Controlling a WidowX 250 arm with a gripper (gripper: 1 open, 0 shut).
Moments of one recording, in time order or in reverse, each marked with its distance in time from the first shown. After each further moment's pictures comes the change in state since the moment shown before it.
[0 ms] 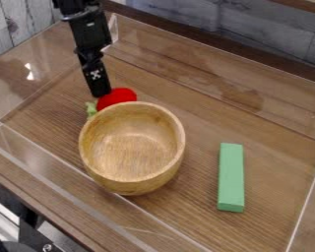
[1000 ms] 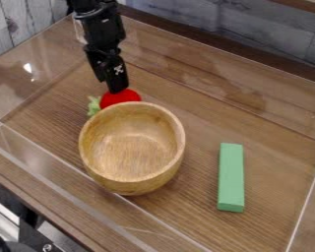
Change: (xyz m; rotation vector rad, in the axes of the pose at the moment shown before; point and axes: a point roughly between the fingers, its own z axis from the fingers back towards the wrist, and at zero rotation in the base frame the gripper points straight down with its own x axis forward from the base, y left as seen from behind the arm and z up) arm 0.023 -0.004 0.003 0.054 -0.038 0.211
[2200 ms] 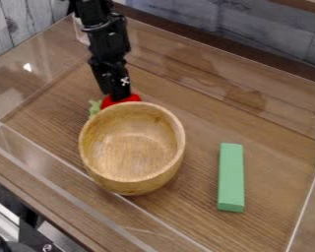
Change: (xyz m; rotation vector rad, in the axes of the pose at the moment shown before) arm -0.003 0.000 -0.020 0.004 0.062 0.031
